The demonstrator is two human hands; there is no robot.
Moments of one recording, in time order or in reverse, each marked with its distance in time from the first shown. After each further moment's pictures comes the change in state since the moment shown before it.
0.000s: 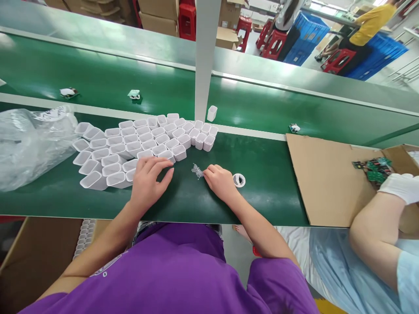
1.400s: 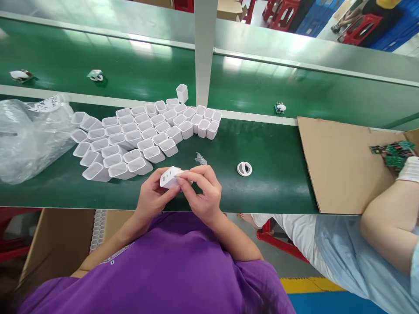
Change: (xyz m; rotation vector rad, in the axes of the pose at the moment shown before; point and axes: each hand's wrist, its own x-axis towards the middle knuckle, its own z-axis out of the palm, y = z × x) left_hand -0.037 0.030 -0.011 -0.875 -0.256 -0.594; right_hand -0.005 -0.108 -0.027 0.831 0.745 0.243
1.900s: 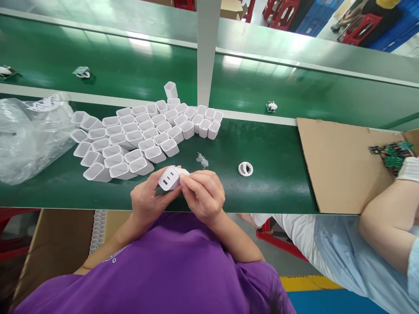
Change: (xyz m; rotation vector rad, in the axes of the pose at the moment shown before) left_hand -0.001 0.010 -0.004 0.655 0.221 0.387; right_hand -0.001 0.002 0.000 -0.234 0.064 -0.313
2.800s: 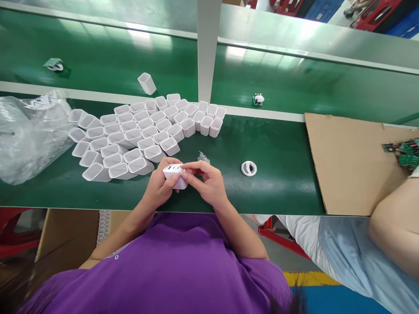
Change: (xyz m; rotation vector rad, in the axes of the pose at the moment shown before) left_hand 0.021 -0.022 0.014 -0.504 -0.366 -0.403; right_hand 0.005 0.031 0.009 0.721 -0.343 0.757
